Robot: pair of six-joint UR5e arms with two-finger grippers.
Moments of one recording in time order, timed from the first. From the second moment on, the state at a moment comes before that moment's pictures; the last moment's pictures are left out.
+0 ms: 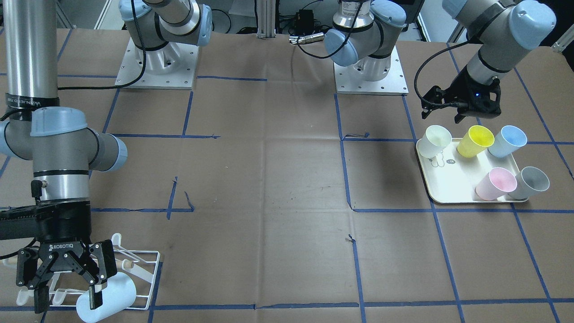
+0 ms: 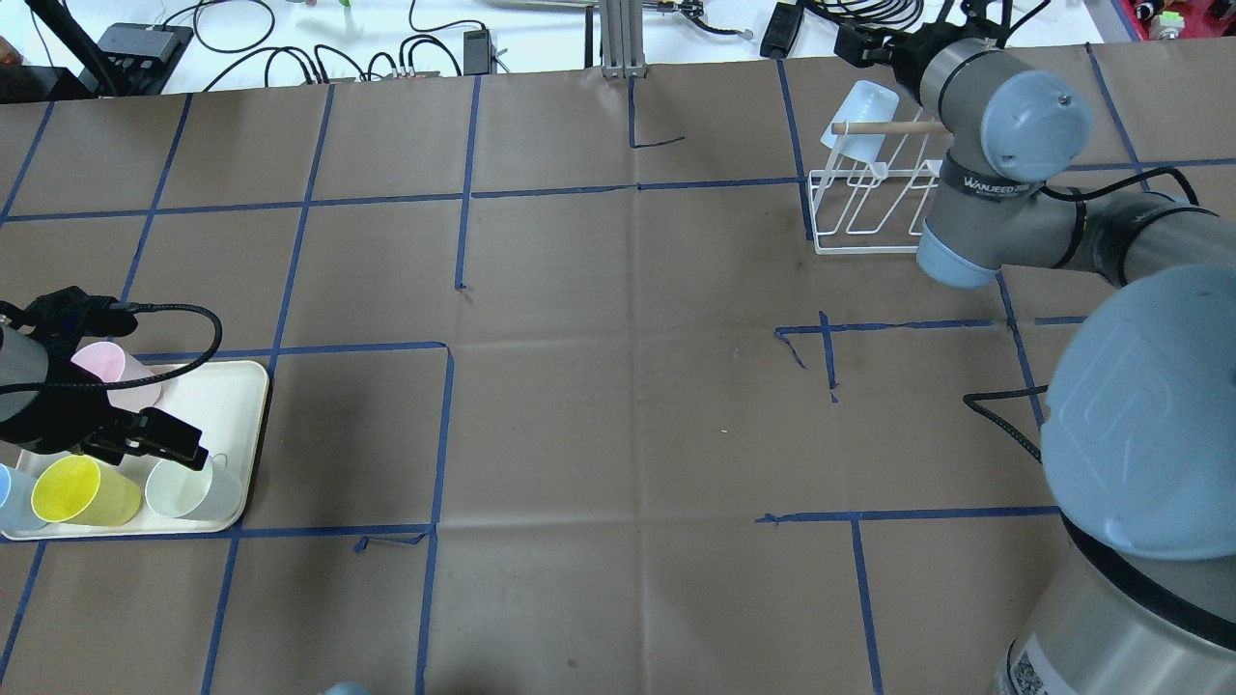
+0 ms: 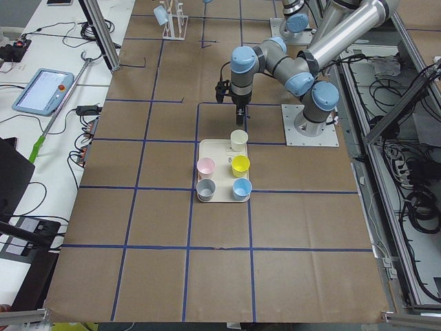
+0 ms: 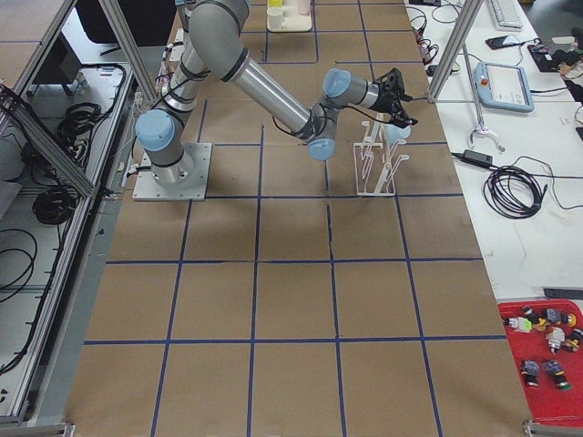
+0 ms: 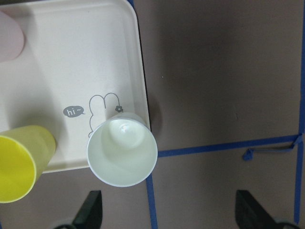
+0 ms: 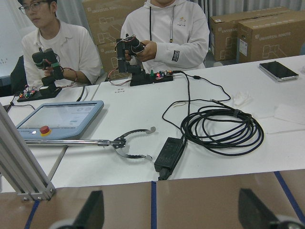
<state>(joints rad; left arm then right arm) -0.95 -1.34 -2.22 -1.22 1.56 0.72 1.42 -1.02 1.74 -3.44 -1.32 0.09</state>
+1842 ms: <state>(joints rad) -0.95 -1.48 -2.32 -0.99 1.63 0.69 1.58 -1.41 2.10 -3.43 -1.33 1.40</state>
